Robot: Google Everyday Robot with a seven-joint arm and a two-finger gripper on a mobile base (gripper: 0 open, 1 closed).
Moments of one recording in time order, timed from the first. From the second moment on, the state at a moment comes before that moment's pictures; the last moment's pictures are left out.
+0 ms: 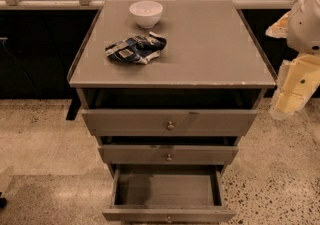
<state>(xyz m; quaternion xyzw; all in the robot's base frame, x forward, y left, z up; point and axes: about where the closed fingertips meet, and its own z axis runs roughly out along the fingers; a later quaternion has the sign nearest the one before) 0.438 -0.217 0.976 -0.60 0.78 -0.03 0.16</state>
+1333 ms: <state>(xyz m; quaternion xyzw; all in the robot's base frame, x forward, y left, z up) 0.403 -0.225 0.830 -0.56 0.79 0.11 0.24</state>
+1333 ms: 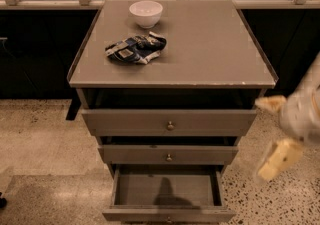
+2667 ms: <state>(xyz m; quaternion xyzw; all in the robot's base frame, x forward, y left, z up) 0.381 -0.240 0.706 -0.45 0.83 0.19 0.29</state>
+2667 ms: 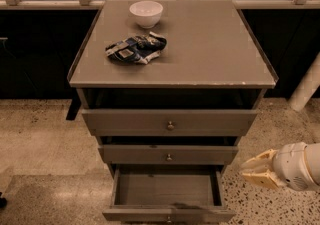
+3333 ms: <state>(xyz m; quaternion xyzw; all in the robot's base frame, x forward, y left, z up) 0.379 -0.254 0.670 -0.41 0.84 0.21 0.29</state>
